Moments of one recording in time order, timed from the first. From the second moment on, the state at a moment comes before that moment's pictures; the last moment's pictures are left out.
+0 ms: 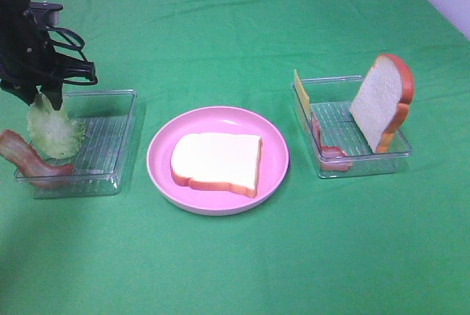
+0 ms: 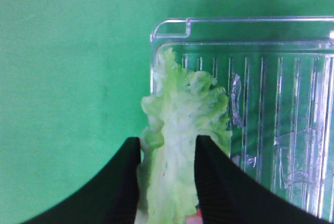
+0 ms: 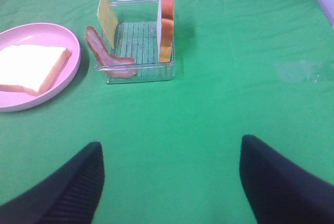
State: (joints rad) left arm -0.17 2.09 -1.53 0.16 0.85 -0.33; right arm -0.03 0.00 -0.50 0.08 1.07 -0.08
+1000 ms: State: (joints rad) left arm -0.16 2.01 -1.56 -0.22 0.80 -0.19; right arm -0.03 0.00 -0.50 0.08 1.07 -0.08
